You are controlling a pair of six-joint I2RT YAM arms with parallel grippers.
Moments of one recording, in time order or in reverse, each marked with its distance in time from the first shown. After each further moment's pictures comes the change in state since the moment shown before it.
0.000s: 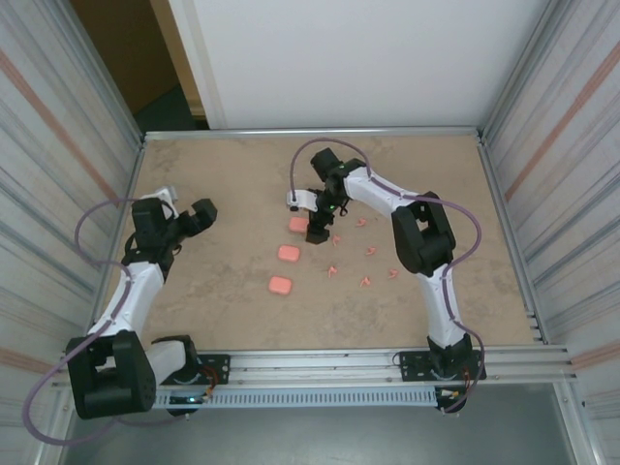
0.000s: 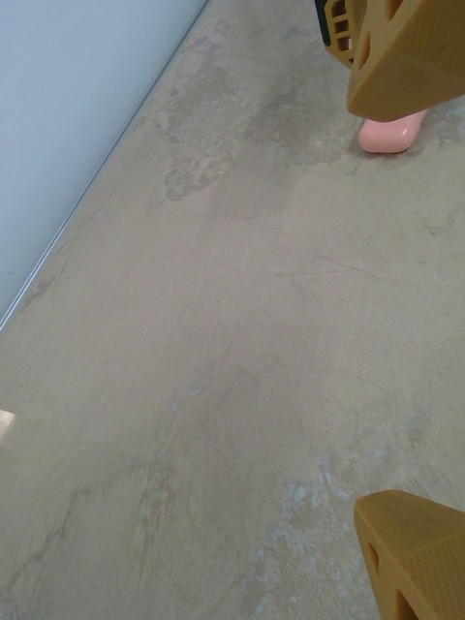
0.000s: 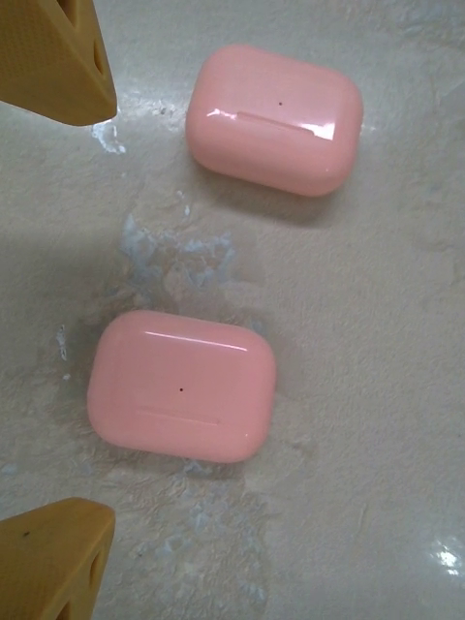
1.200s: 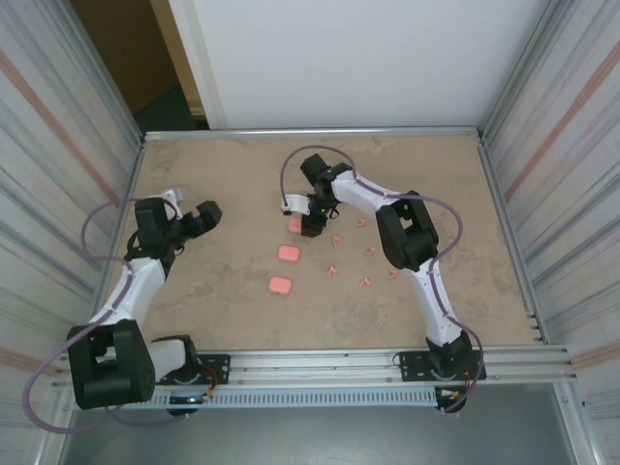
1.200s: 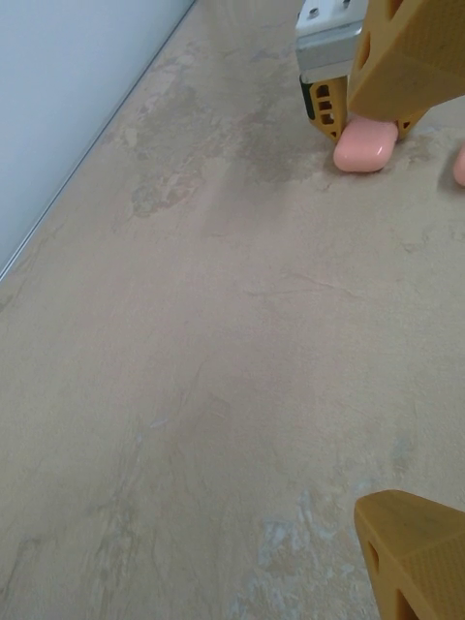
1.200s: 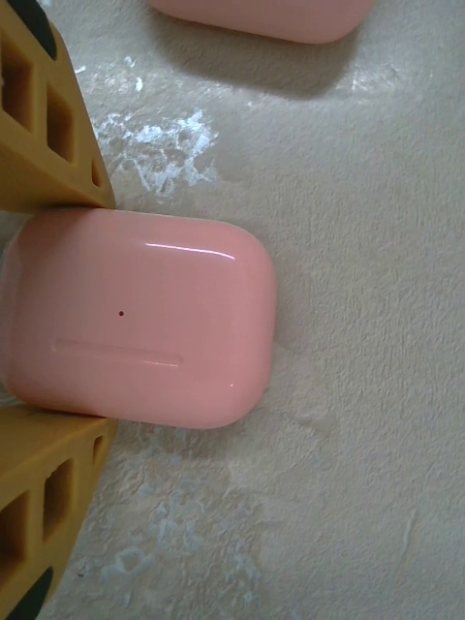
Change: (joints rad) left arm 0.000 0.051 0.002 0.008 0.088 0.000; right arm 0.024 0.142 0.113 0.010 0.098 0.030
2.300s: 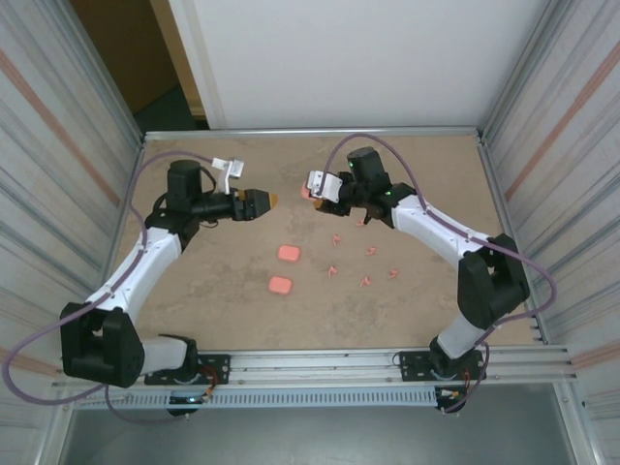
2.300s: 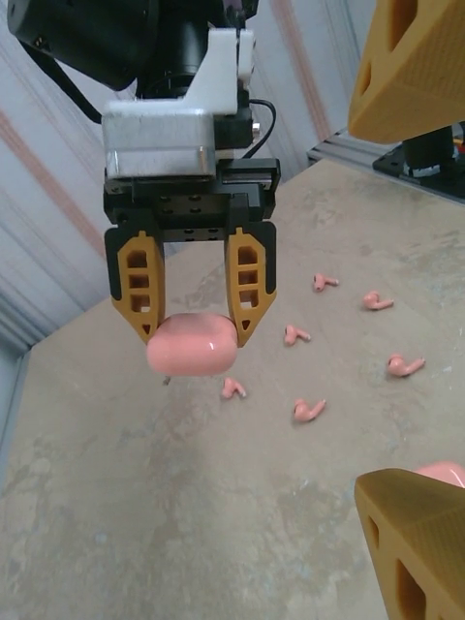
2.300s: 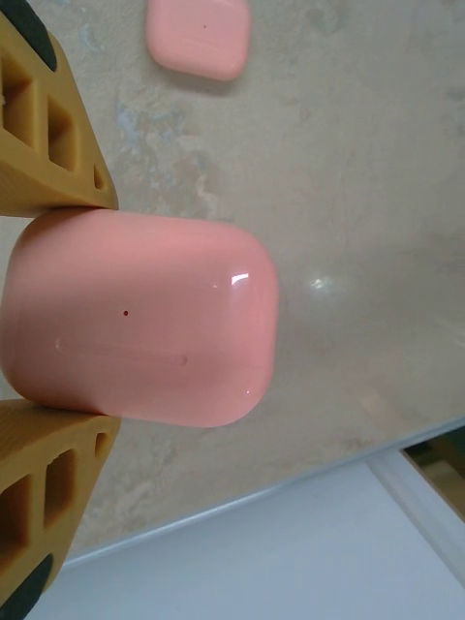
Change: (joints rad) left arm -0.322 0.130 0.337 -0.105 0.507 0.050; right arm -0.045 -0.746 -0.683 0.620 0.031 0.081
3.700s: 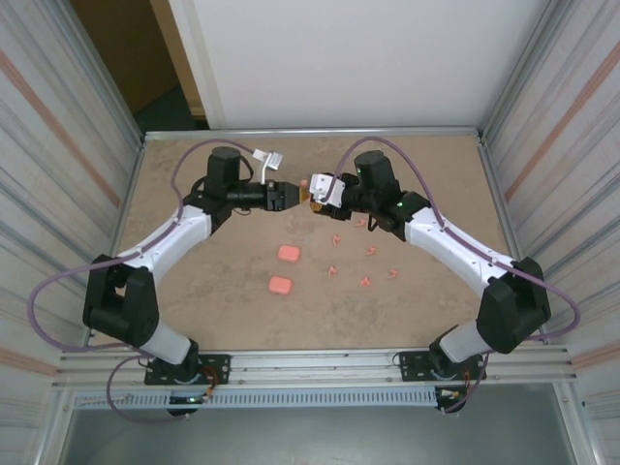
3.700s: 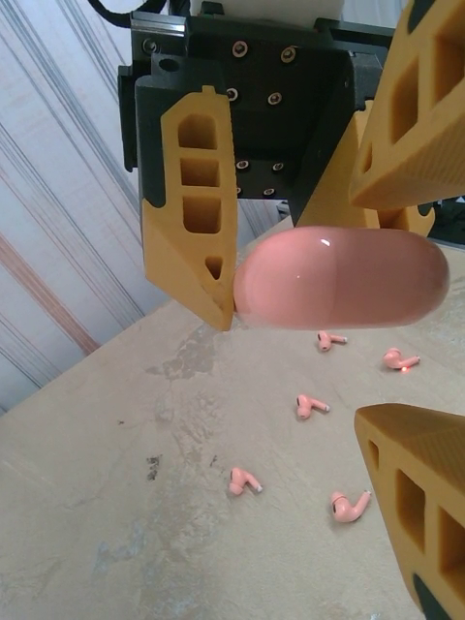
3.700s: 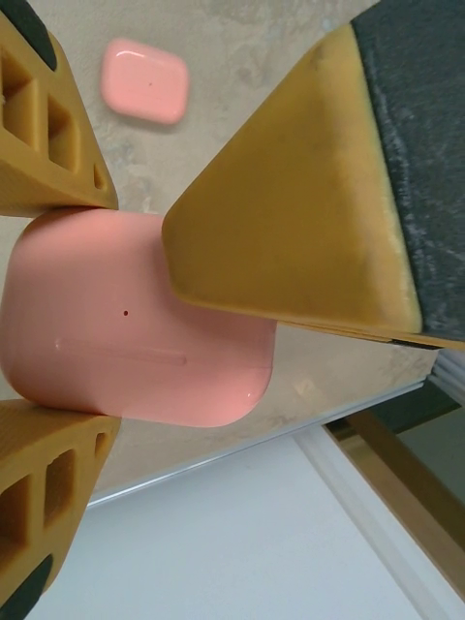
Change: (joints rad) left arm -0.163 0.240 0.146 0.128 0.045 -0.081; right arm 0.046 -0.145 -0.053 0.018 -0.034 0.025
